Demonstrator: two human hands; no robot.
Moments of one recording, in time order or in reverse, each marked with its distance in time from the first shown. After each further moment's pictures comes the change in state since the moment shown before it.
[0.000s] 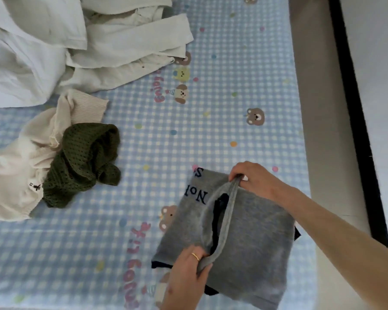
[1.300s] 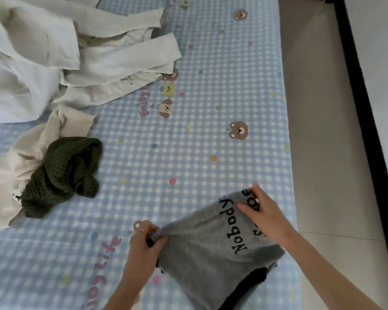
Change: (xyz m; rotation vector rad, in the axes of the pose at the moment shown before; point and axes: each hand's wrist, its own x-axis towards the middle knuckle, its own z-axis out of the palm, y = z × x) left_hand 0.070 0.008 -0.003 -0.243 0.273 -0.416; right_hand -0.073 0.063 0.009 0.529 0.298 0.281
